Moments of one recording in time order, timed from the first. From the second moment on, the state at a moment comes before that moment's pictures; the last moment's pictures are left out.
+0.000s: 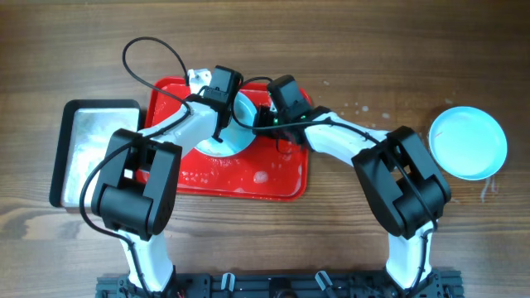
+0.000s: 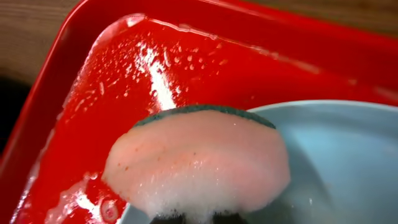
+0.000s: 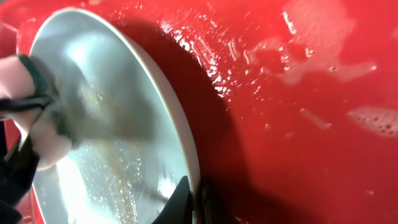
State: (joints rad) left arm -0.34 2.01 1.19 -0.42 -0.55 -0.51; right arm 0.56 2.06 1.20 -0.11 -0.27 0.76
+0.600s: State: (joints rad) left arm -0.25 1.95 1.23 -0.86 0.18 0.02; right arm 0.55 2.06 1.20 -0.12 -0.29 0.71
